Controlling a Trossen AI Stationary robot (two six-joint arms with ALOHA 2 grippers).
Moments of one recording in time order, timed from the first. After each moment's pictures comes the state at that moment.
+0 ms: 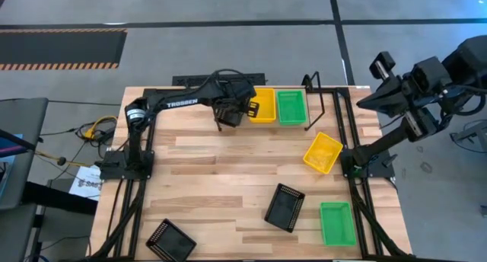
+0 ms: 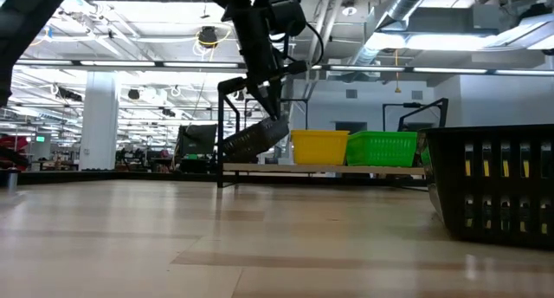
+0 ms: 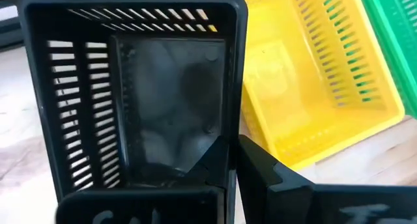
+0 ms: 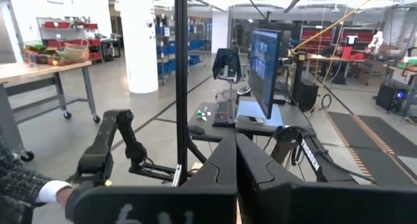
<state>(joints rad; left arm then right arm) 0.37 2.00 1.74 -0.88 -0.21 -0.84 0.32 1.23 2.32 -1.03 0.05 -0.03</state>
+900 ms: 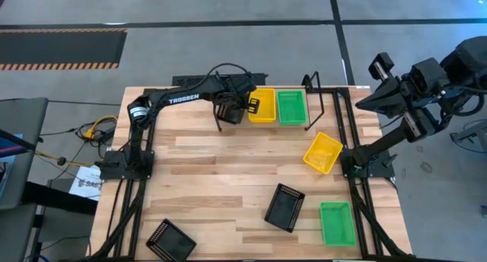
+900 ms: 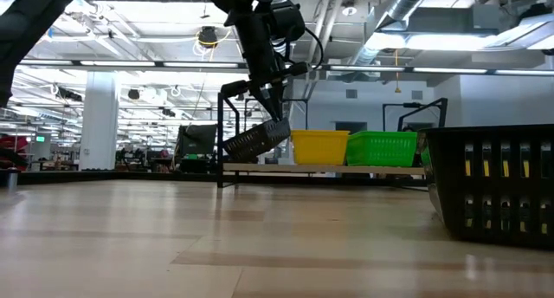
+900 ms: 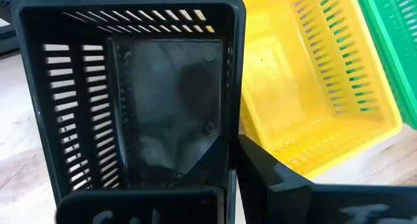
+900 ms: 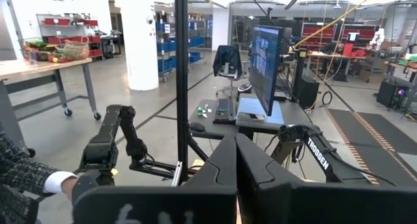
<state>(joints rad) 0.41 2.01 1.81 -0.91 -0.16 -0.78 0.32 1.24 2.32 -1.04 0.05 -0.03</state>
